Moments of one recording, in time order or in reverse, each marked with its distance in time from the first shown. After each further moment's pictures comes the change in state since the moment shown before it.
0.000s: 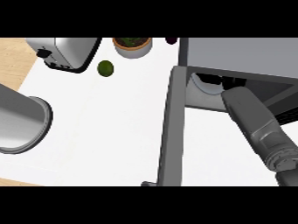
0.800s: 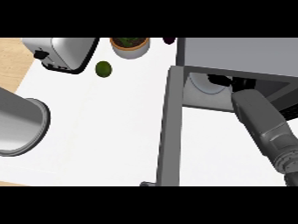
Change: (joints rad) left arm 0.023 -0.008 0.004 -0.041 0.033 0.007 0.027; right arm 0.030 -0.046 -0.038 0.005 -0.048 0.054 -0.035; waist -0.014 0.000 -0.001
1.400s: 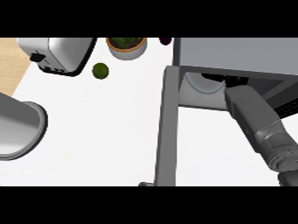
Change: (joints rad) left arm 0.050 -0.004 0.021 -0.035 0.028 -0.017 -0.009; right arm -0.015 0.034 -0.025 -0.054 -0.040 0.016 -0.030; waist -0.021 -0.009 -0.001
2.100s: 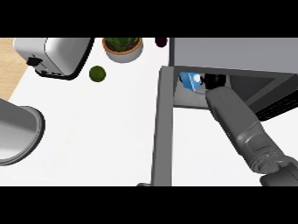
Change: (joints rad) left arm 0.053 -0.010 0.020 -0.036 0.026 -0.002 0.000; right arm -0.010 0.103 0.066 -0.048 0.023 0.059 -0.012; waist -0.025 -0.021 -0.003
